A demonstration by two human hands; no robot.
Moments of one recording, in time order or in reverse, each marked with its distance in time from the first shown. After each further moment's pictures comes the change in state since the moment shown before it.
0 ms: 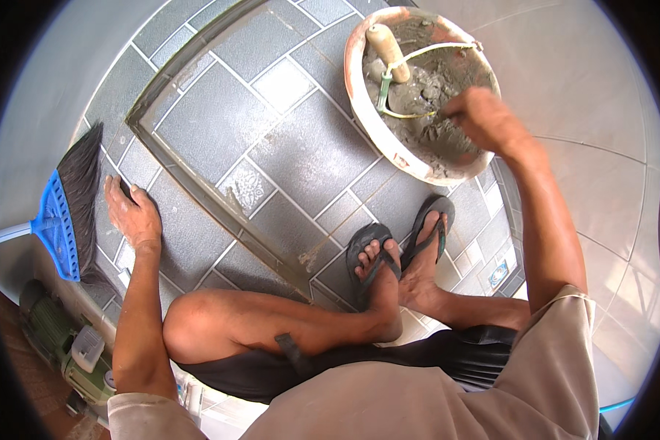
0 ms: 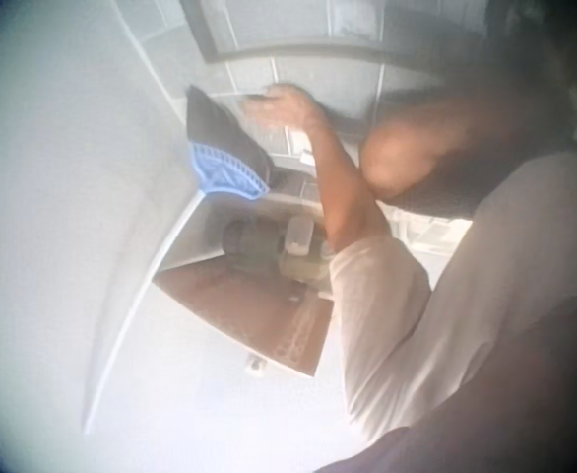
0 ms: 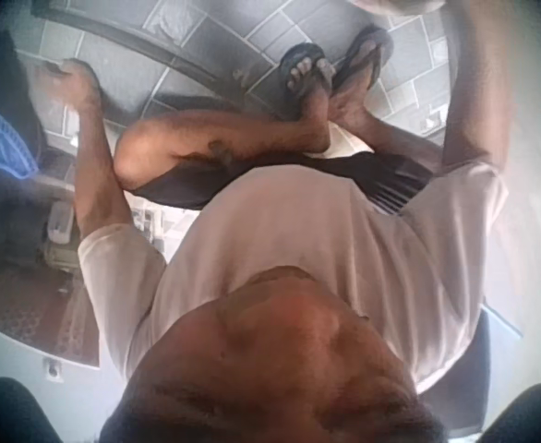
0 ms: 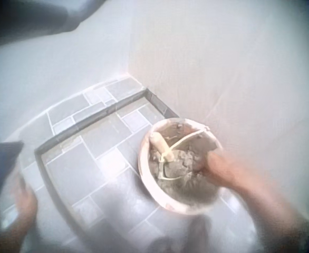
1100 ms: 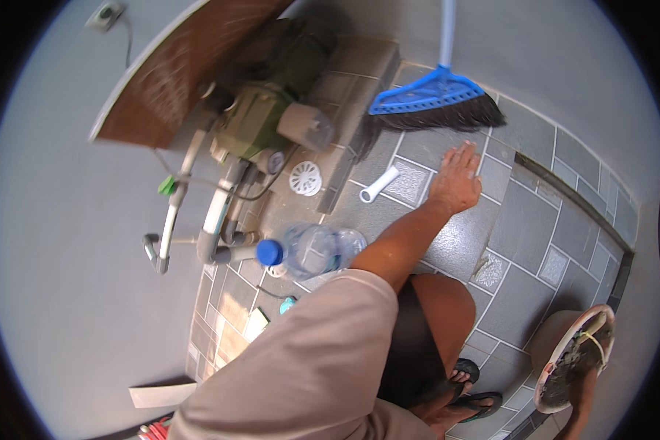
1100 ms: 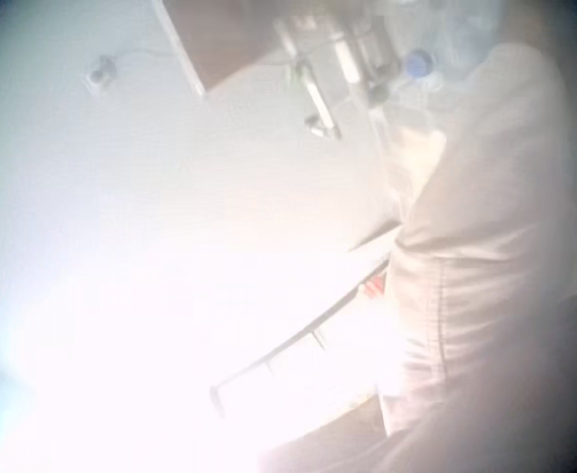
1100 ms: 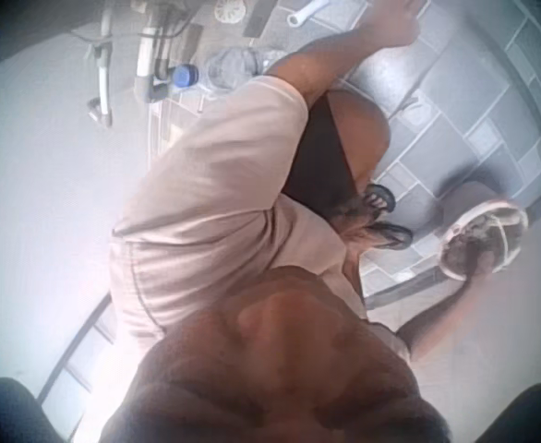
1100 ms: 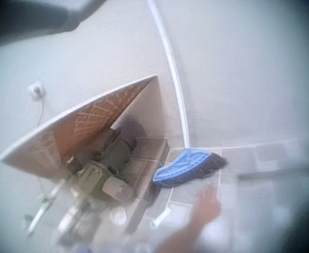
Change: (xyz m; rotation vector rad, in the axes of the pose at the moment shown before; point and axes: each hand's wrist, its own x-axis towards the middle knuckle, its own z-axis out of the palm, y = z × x) left_hand -0.008 0.002 -0.036 -0.225 -0.079 -0.212; right_hand 0.062 0.054 -0.010 -0.108 -0.241 -0.208
